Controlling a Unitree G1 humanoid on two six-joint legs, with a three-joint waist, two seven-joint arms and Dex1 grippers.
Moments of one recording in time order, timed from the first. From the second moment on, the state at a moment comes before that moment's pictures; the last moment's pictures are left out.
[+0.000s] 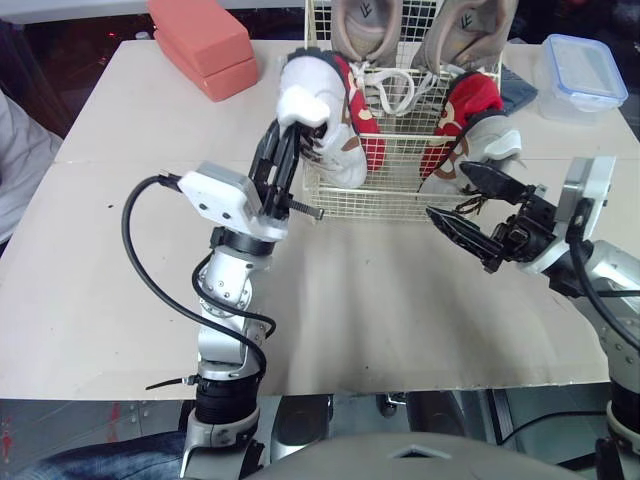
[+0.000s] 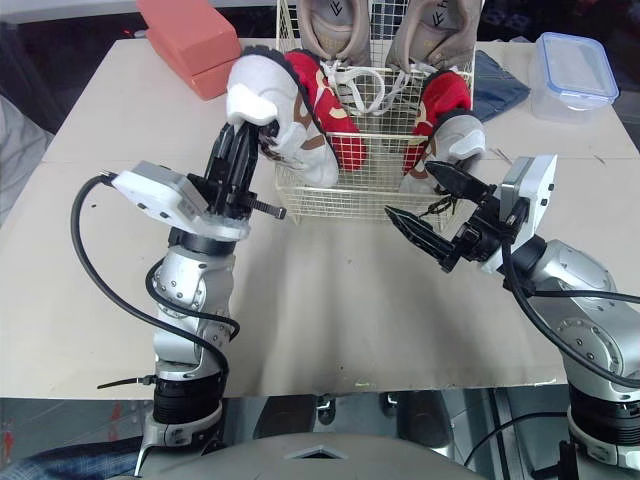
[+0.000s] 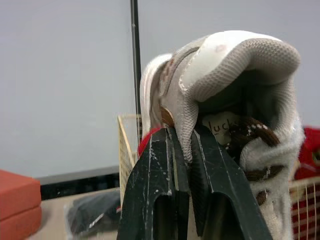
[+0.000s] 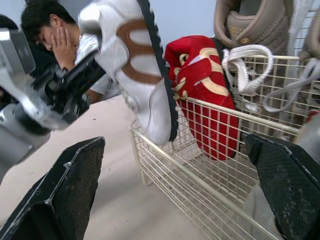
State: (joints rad) left arm -0.15 0.12 0.00 -0.39 -0.16 -0.18 -0.28; right arm -0.13 -0.55 -0.21 -0.64 0.86 0.56 0.60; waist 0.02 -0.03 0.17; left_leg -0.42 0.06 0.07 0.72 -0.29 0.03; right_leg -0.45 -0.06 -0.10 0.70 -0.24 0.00
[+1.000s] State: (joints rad) left arm -0.01 0.22 -0.04 -0.36 -0.35 -0.01 -0.45; right arm -0.01 -0.56 -0.21 -0.67 0.84 0.43 0.64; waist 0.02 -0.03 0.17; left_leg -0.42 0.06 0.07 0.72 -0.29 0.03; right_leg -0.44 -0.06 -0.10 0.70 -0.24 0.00
